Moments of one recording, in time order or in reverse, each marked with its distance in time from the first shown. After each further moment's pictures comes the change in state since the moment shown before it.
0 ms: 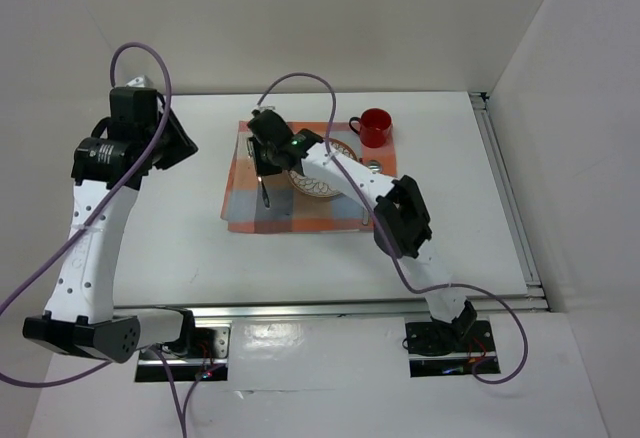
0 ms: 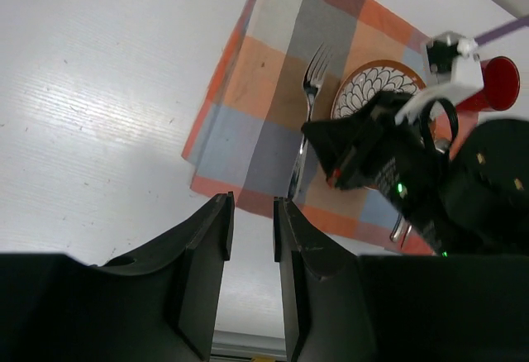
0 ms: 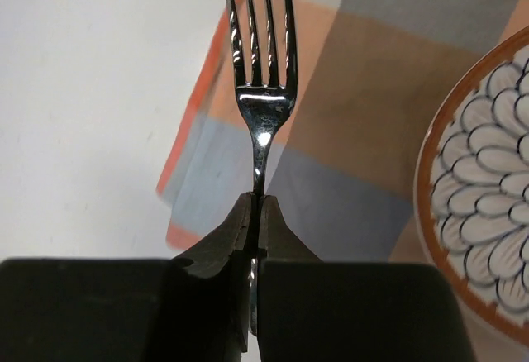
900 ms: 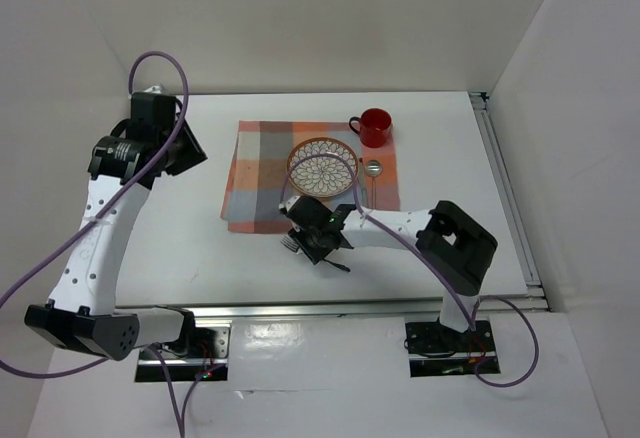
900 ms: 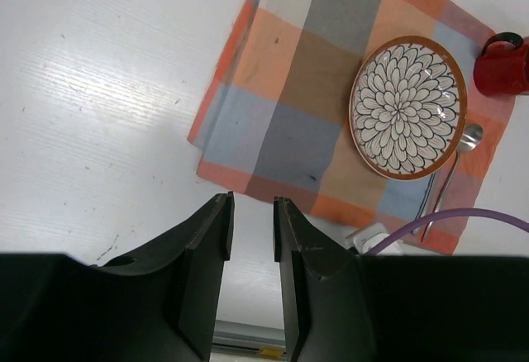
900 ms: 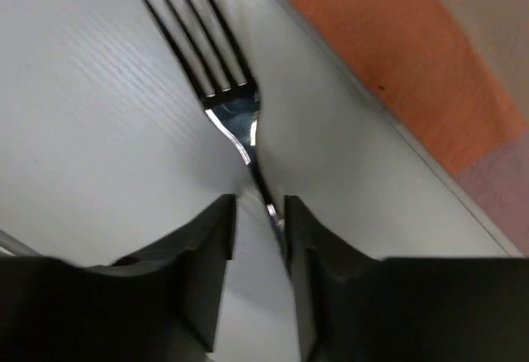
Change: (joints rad) left arm -0.064 0.015 -0.061 0.003 -0.054 -0.028; right arm 0.124 -0.484 -1.040 0.235 -0.024 -0.290
